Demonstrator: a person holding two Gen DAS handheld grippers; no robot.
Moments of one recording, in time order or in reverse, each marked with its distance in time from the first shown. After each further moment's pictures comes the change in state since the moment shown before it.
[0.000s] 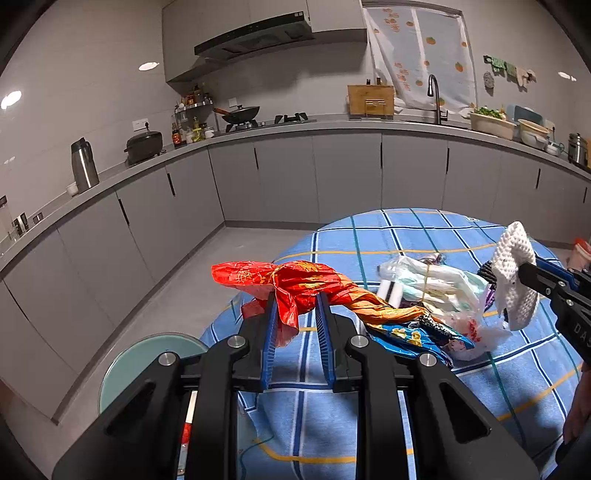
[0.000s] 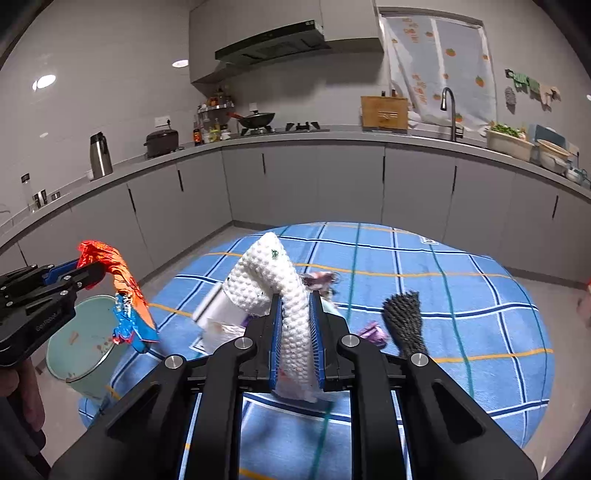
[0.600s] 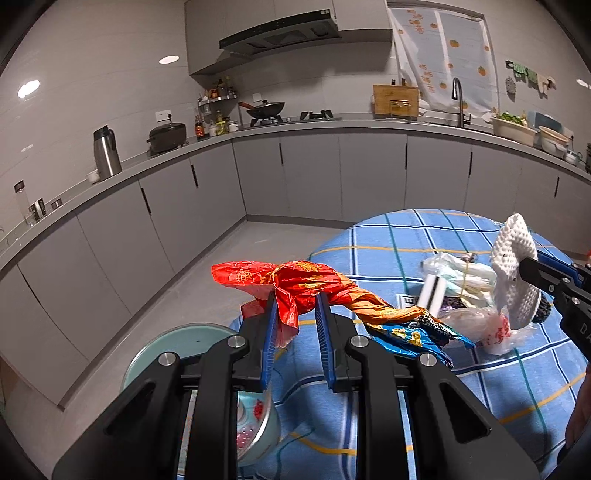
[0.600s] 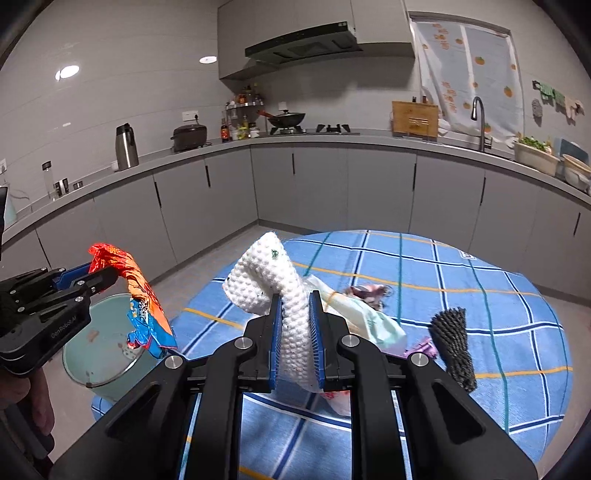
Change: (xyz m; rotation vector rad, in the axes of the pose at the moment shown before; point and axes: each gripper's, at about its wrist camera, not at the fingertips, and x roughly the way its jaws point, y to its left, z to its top) left arm -0.001 0.044 -0.009 -0.047 0.011 0.071; right arm 0.014 0.046 0.012 -0.056 -0.003 0.084
